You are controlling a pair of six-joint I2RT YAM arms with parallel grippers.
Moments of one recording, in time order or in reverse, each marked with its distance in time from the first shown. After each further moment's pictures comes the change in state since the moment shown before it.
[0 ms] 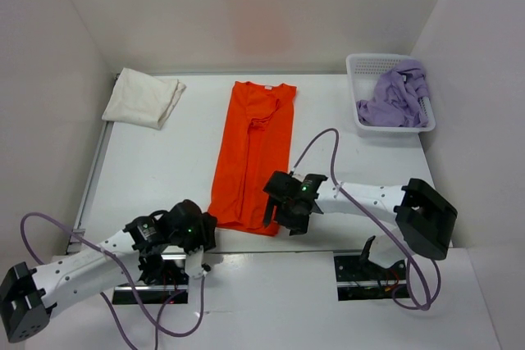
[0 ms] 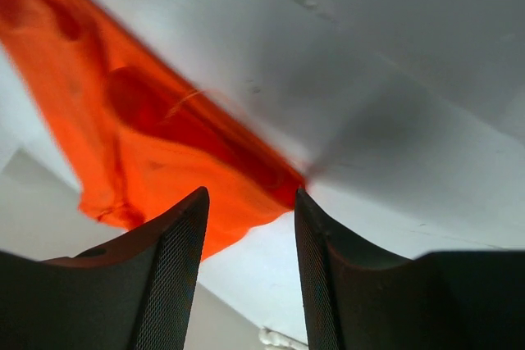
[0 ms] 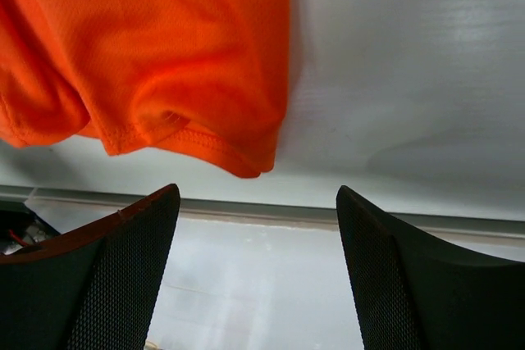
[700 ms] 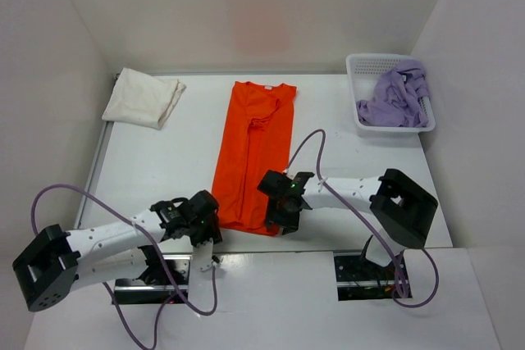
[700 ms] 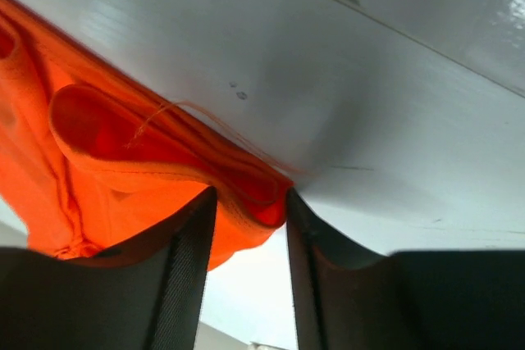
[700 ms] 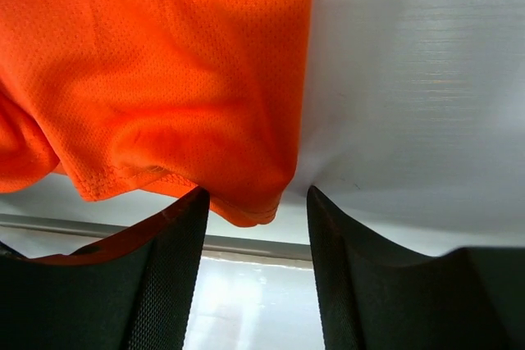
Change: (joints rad) left arm 0.003 0.356 0.120 0.034 -0.053 0.004; right arm -0.027 0.145 0.029 0.055 -0.030 -0.075
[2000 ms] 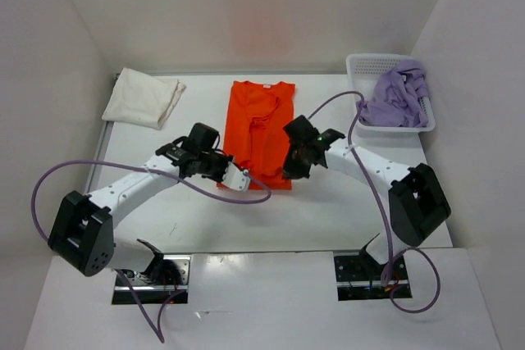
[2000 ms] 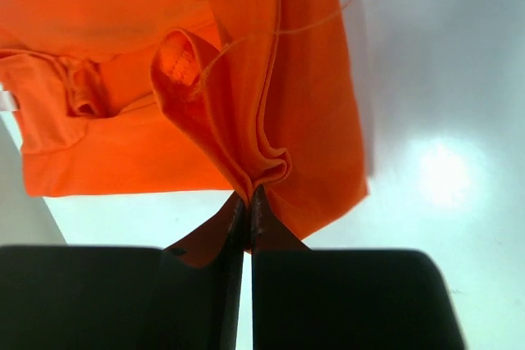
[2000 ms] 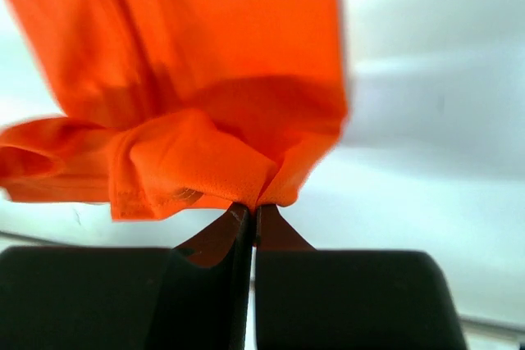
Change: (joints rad) left arm 0.348 0.364 0.523 0.042 0.267 -0.506; right arm -0.357 -0.045 0.210 -0.048 -0.006 -0.253
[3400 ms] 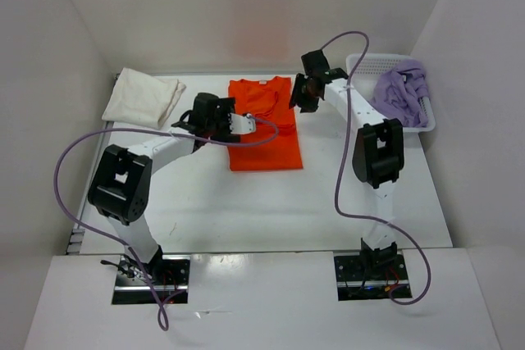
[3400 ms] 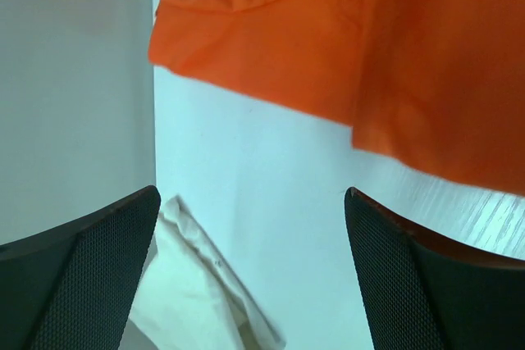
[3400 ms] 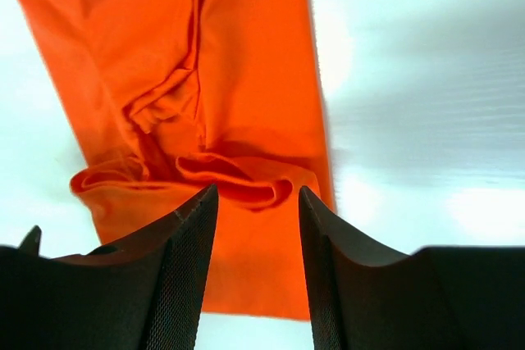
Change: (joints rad) left arm 0.151 0.415 0.222 0.562 -0.241 -0.225; right arm -0.344 0.609 0.852 -0.066 -0.024 -0.404
